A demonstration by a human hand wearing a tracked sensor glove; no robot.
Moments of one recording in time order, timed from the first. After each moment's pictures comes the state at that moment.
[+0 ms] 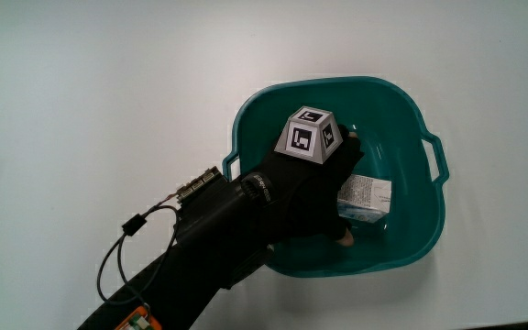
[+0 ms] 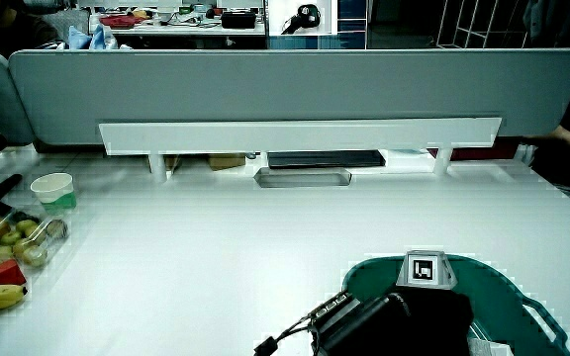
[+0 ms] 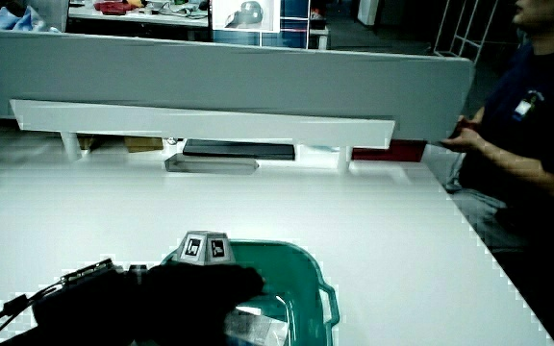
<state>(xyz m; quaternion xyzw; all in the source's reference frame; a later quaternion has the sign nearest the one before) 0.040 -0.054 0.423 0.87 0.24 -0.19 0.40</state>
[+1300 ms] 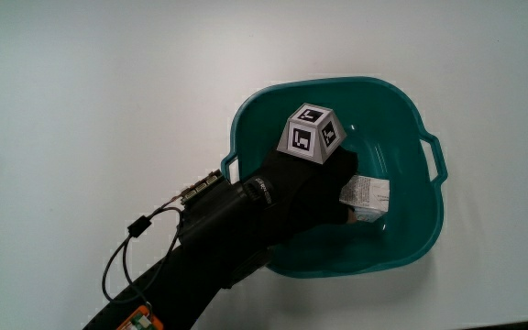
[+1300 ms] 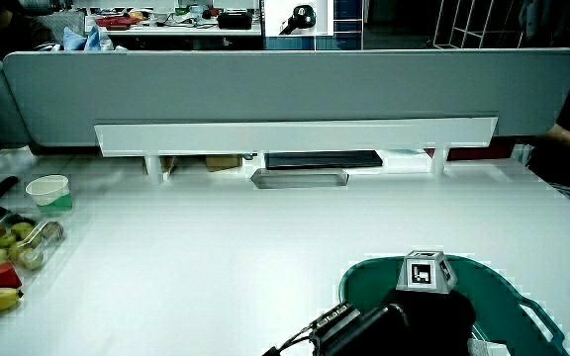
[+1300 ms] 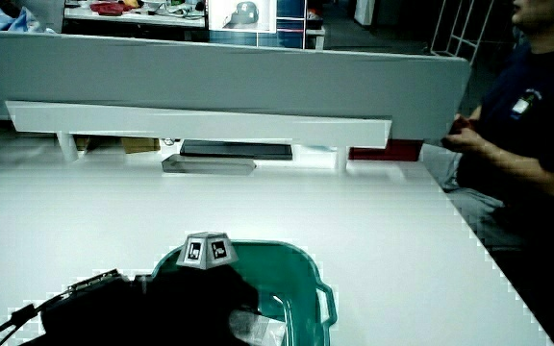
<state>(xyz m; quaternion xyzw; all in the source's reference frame) -0.025 -0.063 0.324 0.92 0.28 -0.18 0.23</state>
